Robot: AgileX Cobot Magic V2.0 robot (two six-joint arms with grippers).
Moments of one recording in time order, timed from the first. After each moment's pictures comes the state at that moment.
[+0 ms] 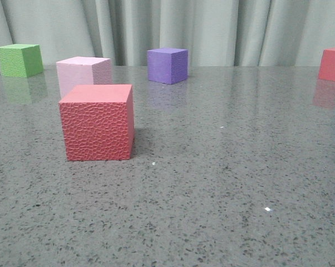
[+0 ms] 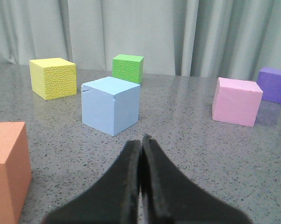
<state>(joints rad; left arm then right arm) -0.05 0.00 0.00 0.16 0.09 -0.22 0.12 -0.01 0.03 0.01 0.05 0.04</state>
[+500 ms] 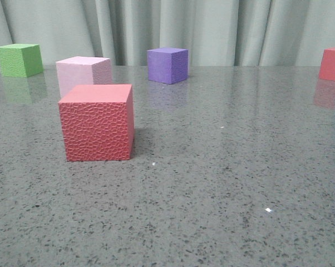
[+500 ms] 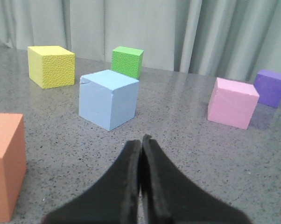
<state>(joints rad) -0.05 0.02 -0.09 0.09 0.20 -0.22 0.12 0.02 -0.17 0.08 0.28 0.04</state>
